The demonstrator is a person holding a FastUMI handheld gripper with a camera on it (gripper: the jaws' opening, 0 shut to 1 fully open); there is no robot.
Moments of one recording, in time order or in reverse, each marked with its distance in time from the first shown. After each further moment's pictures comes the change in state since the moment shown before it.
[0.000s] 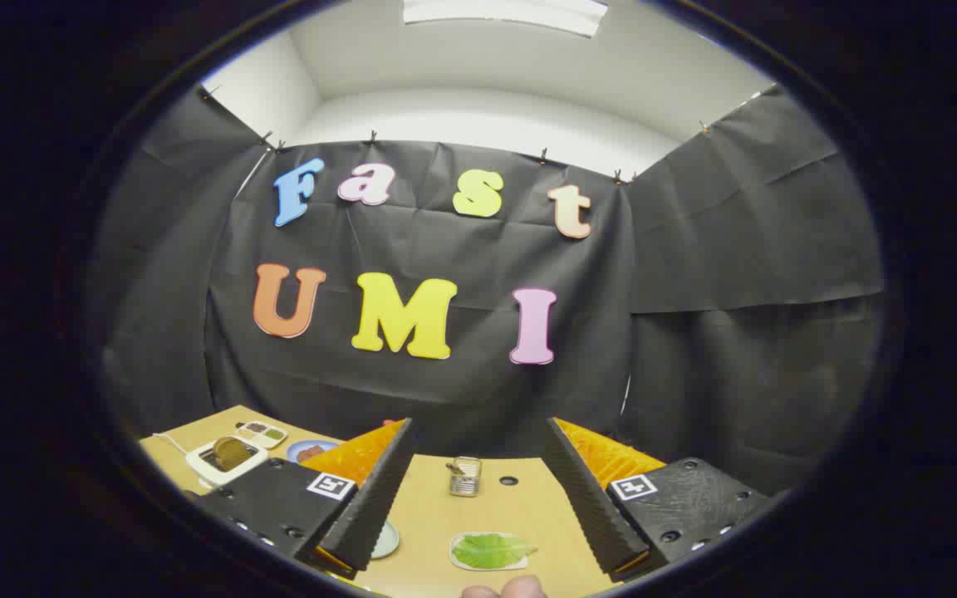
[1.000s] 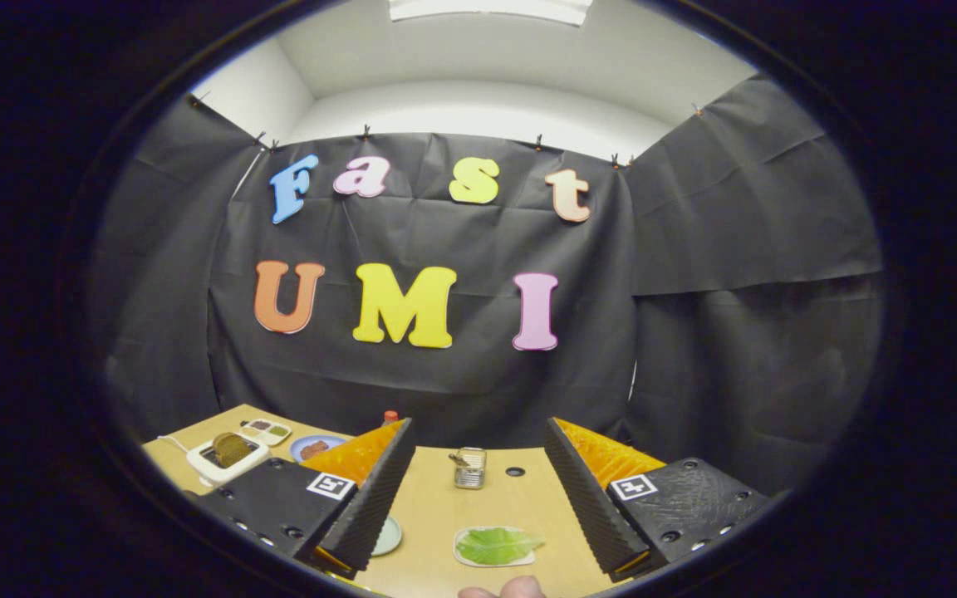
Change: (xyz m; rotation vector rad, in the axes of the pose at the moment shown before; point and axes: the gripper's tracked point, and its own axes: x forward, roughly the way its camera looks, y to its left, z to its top) arm 0.015 -0.023 -0.029 0.040 0.048 0.019
